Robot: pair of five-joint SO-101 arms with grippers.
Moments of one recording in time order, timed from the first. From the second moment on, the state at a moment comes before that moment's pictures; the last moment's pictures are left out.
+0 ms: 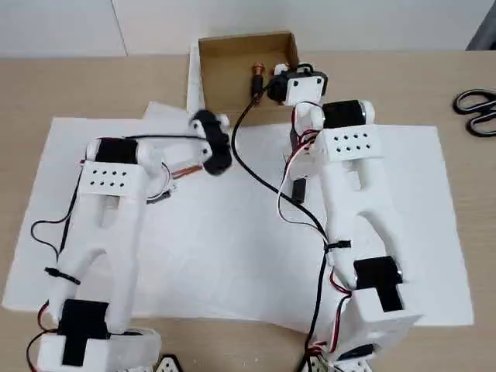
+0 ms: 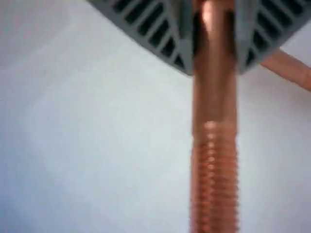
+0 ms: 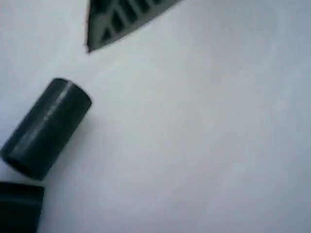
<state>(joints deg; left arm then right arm) 0.2 -5.7 14.3 78.7 -63.0 -12.1 9.1 -12.2 88.2 6.7</state>
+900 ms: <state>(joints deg) 4.7 11.7 10.9 64.6 -69.5 -12.0 9.1 -12.2 88.2 6.7</state>
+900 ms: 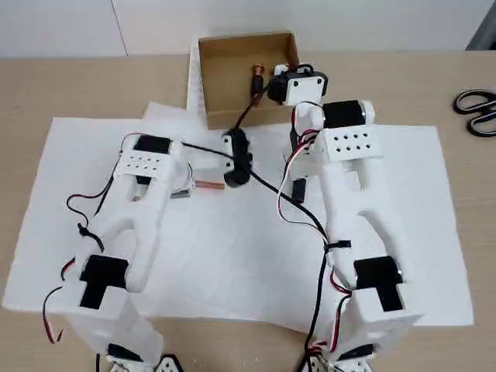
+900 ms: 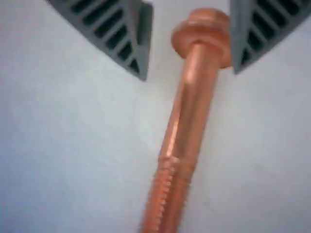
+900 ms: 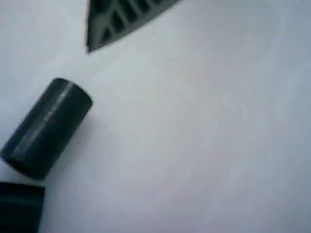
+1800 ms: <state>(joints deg) 3.1 12.0 -5.1 74.1 28.9 -12.0 9.1 -12.1 88.2 6.7</state>
